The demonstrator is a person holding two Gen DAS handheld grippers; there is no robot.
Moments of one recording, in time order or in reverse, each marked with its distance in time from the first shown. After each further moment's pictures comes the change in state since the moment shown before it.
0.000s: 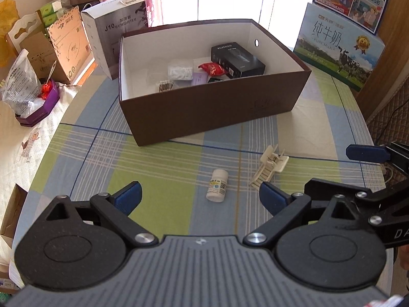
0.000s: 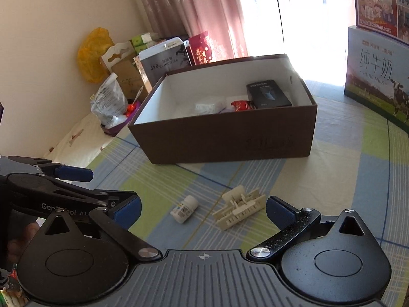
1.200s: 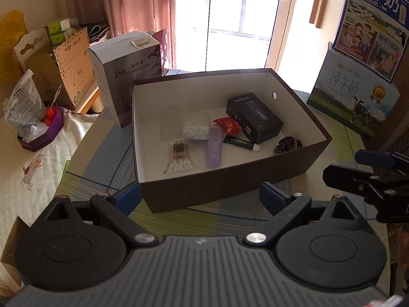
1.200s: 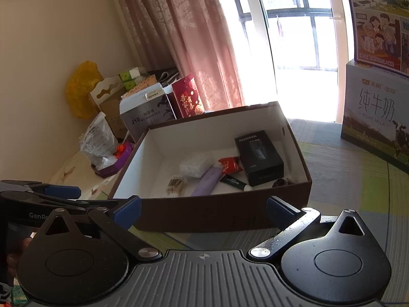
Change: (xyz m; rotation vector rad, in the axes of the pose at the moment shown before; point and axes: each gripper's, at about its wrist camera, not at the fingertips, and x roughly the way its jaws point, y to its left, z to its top) left arm 0.006 0.031 0.079 -0.040 -0.121 0.005; right arm 0.023 -0.026 0.085 0.038 -0.139 -0.018
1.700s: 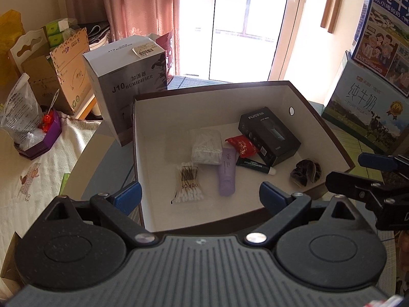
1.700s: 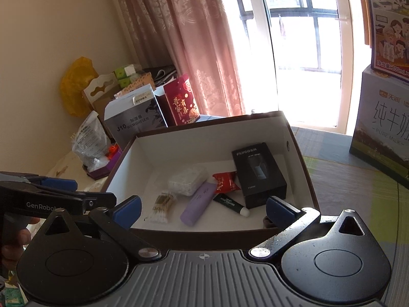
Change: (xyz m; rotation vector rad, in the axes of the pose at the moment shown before) left arm 0.046 0.020 0.045 -0.014 0.000 0.006; right arm 0.051 -0.011 0.035 -0.025 0.005 -0.016
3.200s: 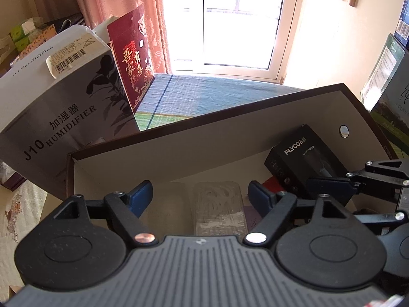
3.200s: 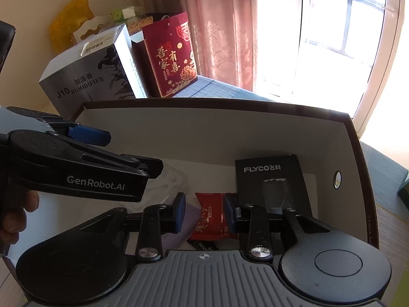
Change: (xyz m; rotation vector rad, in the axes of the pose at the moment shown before) left arm 0.189 0.003 0.096 0.090 0.100 -0.001; right arm 0.194 -0.026 0.054 -0.156 0.239 -0.019
